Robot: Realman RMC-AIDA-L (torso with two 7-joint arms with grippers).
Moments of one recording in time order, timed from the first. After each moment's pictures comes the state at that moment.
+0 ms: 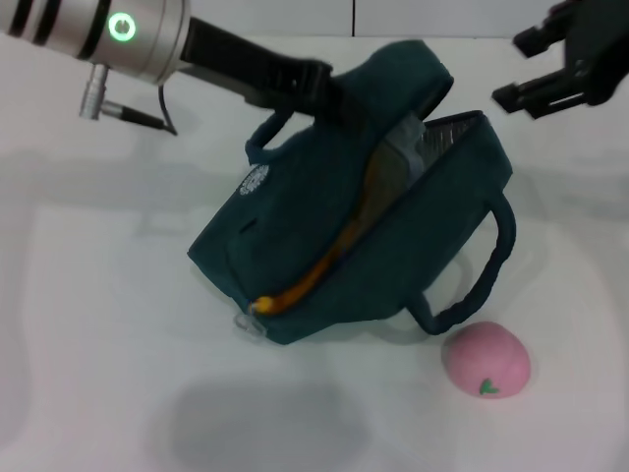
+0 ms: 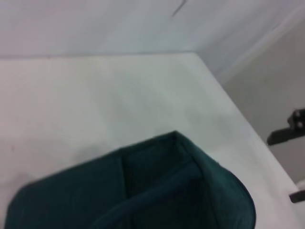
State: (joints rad) left arm -0.82 -2.07 0.96 1.08 2.16 1.64 -2.64; right arm 0.71 2.01 -1.05 -1.70 -2.31 -1.79 2.24
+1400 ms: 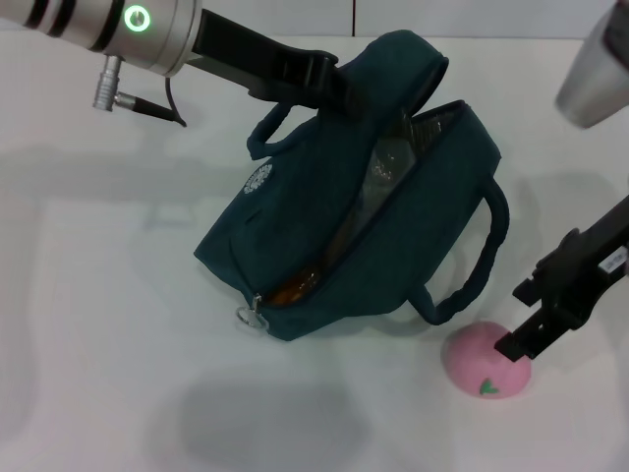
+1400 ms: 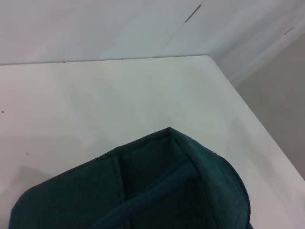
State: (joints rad) left arm -0.85 -2.07 0.96 1.05 2.20 1.59 -2.64; right arm 0.69 2.02 -1.35 -1.32 -2.36 -1.85 2.41
